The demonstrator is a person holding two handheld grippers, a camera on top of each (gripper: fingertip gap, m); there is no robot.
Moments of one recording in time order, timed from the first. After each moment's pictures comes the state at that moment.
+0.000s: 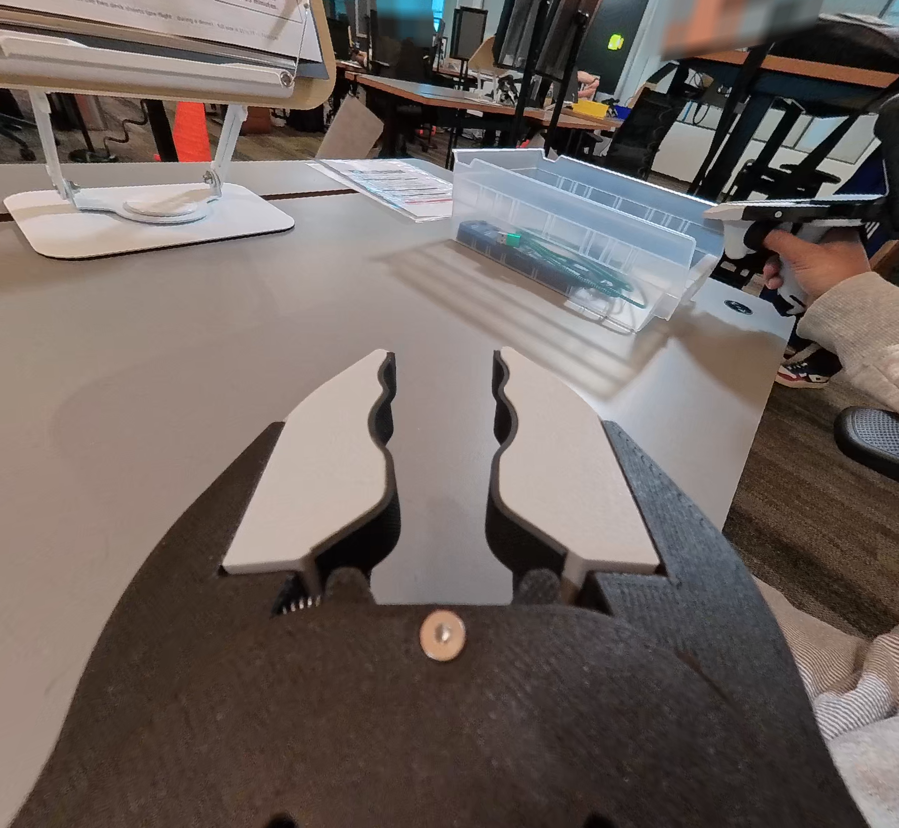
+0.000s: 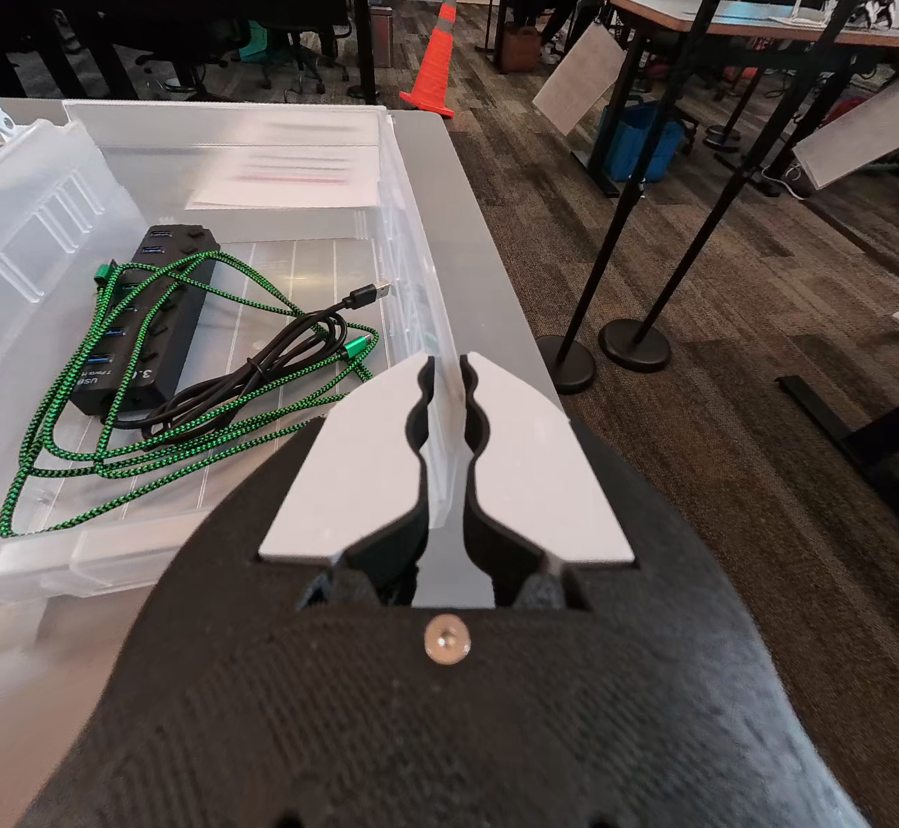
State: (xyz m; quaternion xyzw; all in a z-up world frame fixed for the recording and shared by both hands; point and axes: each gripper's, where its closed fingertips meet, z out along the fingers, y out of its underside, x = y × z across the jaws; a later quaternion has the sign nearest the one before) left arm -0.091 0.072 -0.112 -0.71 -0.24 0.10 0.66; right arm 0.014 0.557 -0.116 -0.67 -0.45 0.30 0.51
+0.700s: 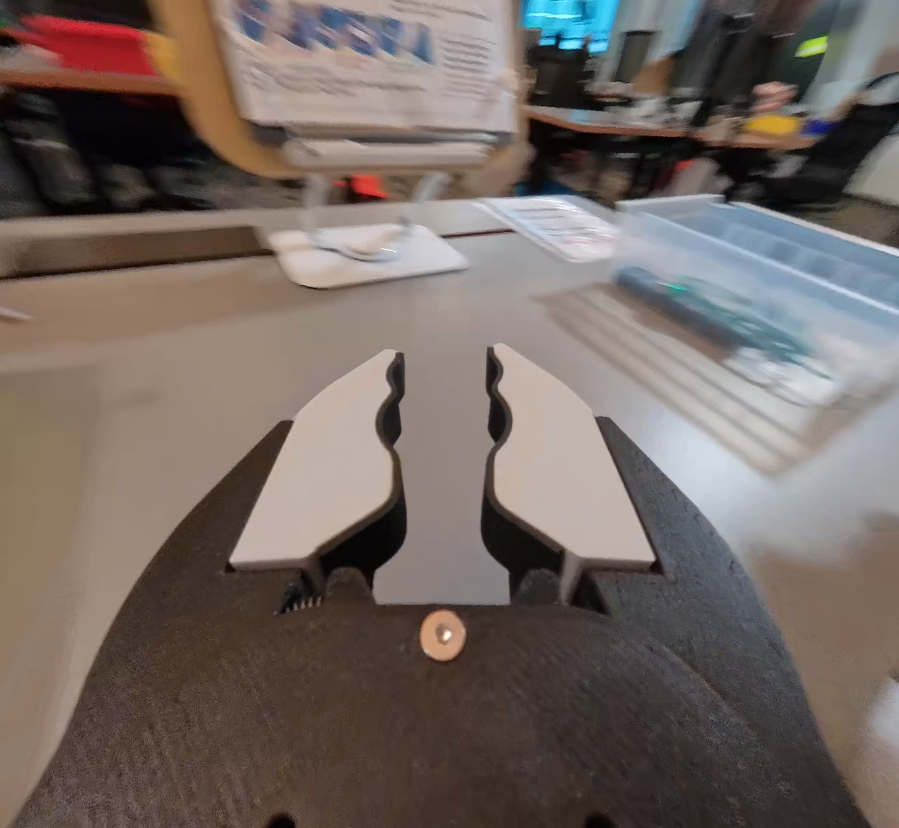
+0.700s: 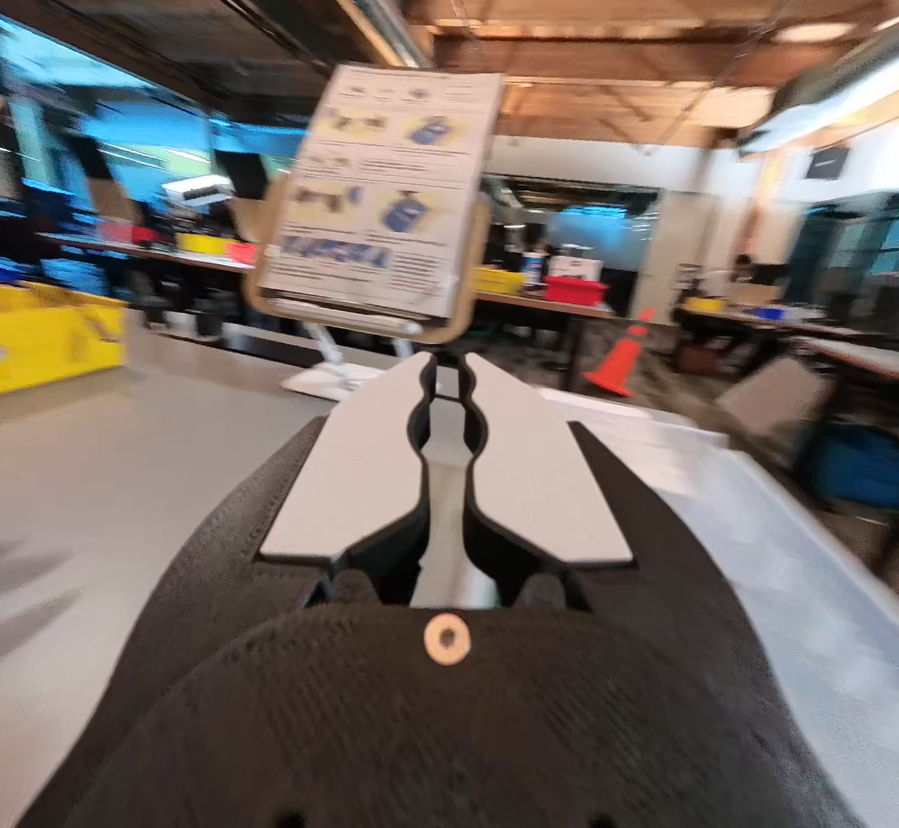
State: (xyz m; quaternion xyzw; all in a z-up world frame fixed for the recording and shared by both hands) left arm -0.152 0.002 -0.076 -0.68 -0.33 0.23 0.62; right arm -0.024 0.333 0.003 -0.40 -0.47 0.53 0.59
